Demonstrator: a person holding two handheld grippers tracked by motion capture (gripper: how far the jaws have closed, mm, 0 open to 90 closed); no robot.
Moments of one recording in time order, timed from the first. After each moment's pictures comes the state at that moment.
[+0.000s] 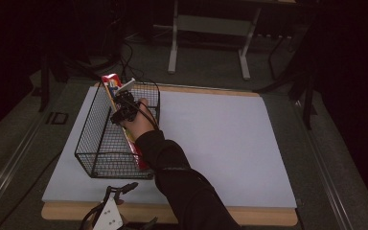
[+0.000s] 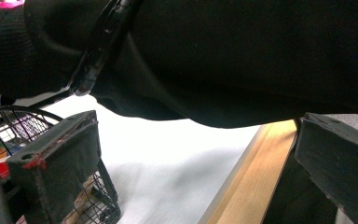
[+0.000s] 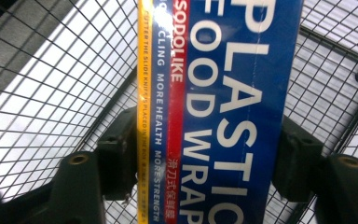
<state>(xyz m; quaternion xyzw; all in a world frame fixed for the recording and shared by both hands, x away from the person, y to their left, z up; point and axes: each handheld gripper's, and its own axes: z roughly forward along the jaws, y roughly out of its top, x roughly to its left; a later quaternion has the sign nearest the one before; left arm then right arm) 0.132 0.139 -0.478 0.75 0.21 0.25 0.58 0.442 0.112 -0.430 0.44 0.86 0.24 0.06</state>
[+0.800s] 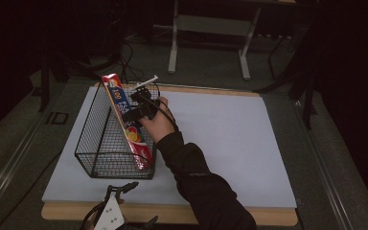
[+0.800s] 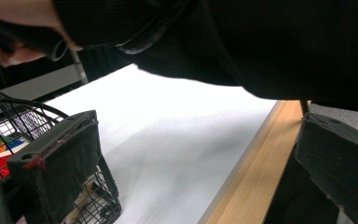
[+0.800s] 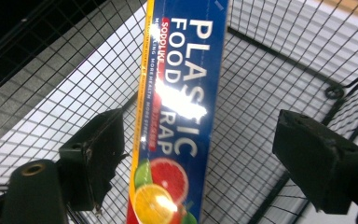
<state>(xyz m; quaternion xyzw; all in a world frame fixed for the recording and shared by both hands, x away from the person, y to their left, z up) 0.135 0.138 -0.481 0.75 0.22 0.25 0.57 0.426 0.051 -0.399 0.39 0.86 0.34 0.06</state>
